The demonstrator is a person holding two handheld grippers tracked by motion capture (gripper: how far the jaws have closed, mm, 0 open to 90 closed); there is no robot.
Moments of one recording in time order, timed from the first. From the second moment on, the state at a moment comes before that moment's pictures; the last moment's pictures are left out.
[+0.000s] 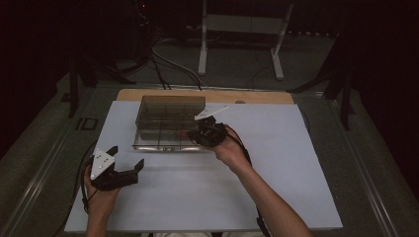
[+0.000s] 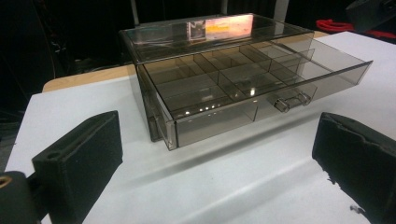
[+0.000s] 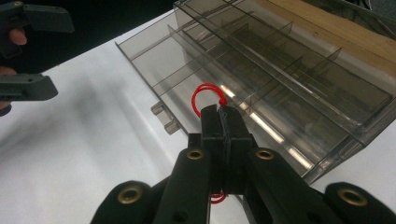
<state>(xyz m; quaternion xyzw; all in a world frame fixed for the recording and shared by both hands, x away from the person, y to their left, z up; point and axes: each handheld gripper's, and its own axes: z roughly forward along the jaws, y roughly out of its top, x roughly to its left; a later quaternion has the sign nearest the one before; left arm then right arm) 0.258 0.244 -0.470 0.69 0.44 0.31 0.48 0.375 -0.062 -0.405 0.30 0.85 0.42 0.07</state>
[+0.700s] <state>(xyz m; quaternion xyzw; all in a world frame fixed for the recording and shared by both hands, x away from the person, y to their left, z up) 0.258 0.245 -0.470 0.69 0.44 0.31 0.48 0.383 -0.046 -0.408 0.31 0.85 0.42 0.07</state>
